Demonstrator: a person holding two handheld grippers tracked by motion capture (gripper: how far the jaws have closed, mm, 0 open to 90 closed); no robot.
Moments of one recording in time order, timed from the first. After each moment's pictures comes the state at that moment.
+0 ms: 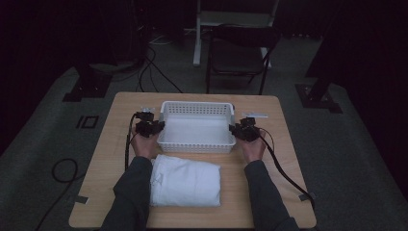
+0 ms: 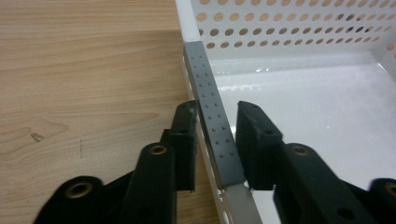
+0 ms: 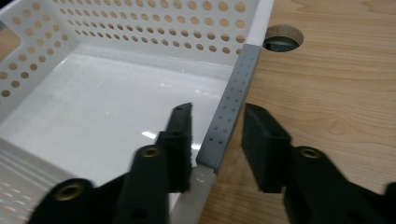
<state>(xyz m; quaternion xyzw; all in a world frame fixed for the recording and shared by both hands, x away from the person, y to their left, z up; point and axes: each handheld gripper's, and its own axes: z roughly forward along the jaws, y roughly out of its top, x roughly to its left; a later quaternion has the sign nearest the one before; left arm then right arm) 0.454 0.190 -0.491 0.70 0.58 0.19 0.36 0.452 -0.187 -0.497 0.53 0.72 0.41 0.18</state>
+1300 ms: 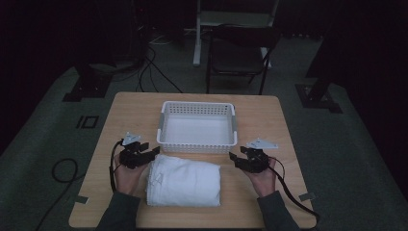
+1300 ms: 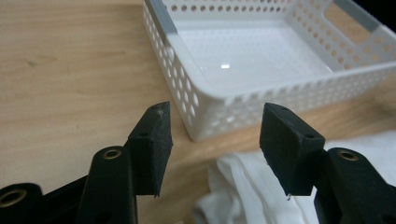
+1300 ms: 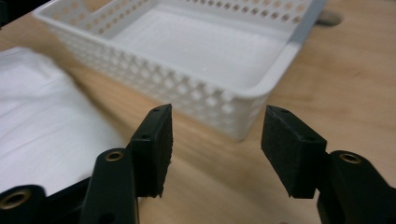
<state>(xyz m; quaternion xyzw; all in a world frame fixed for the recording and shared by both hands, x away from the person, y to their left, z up) 0.330 0.215 -0.488 0.72 0.52 0.17 0.42 0.331 -0.196 -0.486 0.45 0.76 0.43 0.18</state>
